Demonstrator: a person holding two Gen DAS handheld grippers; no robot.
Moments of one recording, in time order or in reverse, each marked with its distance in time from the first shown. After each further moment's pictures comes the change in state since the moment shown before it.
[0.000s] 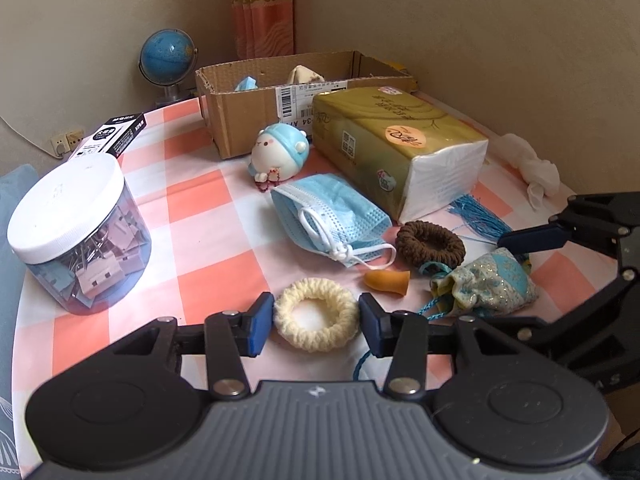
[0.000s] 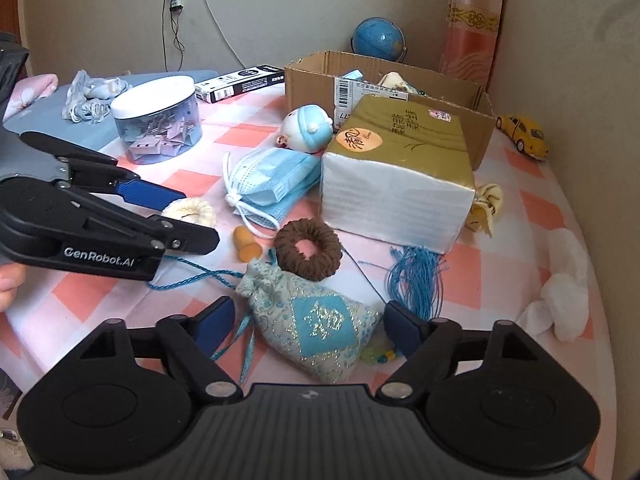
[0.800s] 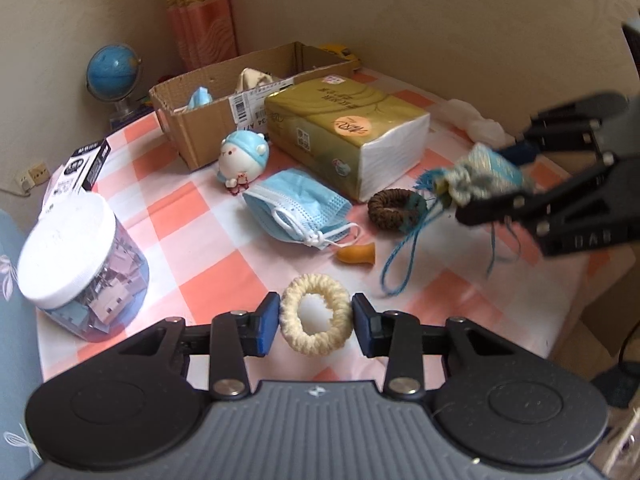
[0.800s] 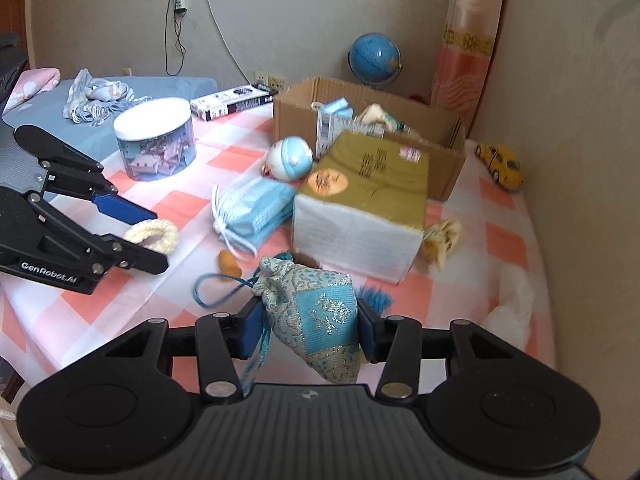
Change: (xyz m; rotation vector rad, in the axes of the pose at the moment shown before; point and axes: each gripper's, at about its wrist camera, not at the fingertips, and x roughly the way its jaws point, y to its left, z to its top) left arm -0.033 0.000 0.011 0.202 0.079 -0.091; right arm -0.040 -0.015 0.020 -0.060 -0.023 -0.029
